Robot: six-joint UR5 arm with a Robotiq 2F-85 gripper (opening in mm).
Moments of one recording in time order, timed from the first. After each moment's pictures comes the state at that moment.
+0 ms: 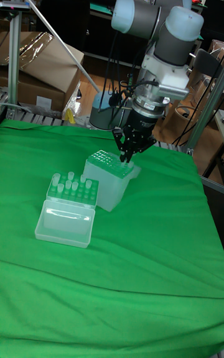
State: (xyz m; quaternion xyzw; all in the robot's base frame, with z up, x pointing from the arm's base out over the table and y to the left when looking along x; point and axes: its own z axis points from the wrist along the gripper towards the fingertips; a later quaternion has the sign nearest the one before) arm 0.410 0.057 0.164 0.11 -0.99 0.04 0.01
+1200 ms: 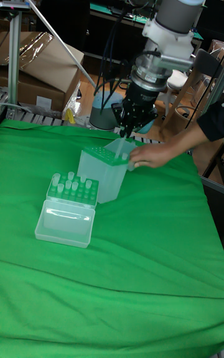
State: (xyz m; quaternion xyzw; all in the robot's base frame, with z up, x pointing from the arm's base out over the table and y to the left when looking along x) arm 0.390 0.034 0.243 0.13 -0.99 0.02 0.07
